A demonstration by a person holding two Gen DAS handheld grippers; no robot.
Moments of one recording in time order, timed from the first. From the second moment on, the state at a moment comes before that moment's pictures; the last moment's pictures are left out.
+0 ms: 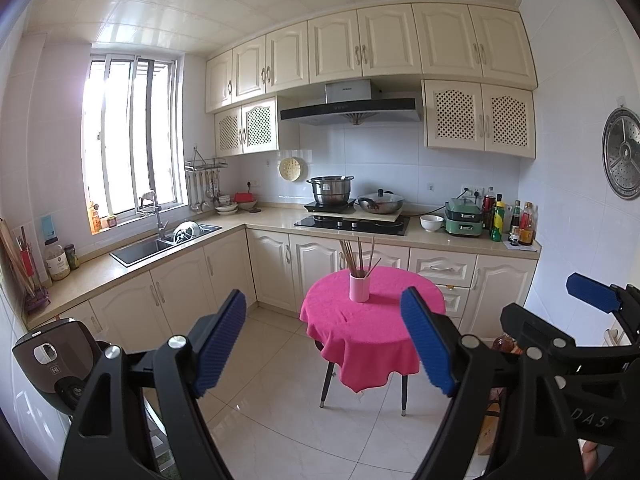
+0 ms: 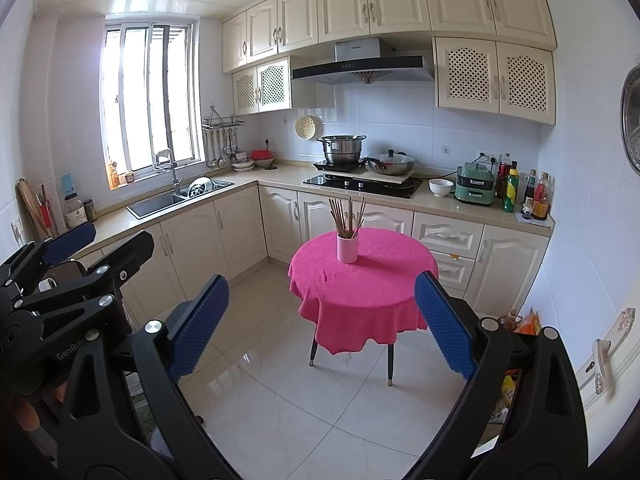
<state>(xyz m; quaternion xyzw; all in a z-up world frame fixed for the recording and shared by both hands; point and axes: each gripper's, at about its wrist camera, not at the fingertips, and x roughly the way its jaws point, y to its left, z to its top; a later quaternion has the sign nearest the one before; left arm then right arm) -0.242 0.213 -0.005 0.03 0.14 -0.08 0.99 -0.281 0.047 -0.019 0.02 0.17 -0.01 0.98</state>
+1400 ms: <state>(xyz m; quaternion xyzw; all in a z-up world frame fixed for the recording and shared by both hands) -0.191 0.219 -0.013 0.03 0.16 -0.07 0.98 -0.232 0.053 -0.027 0.02 0.19 0.00 0.98</state>
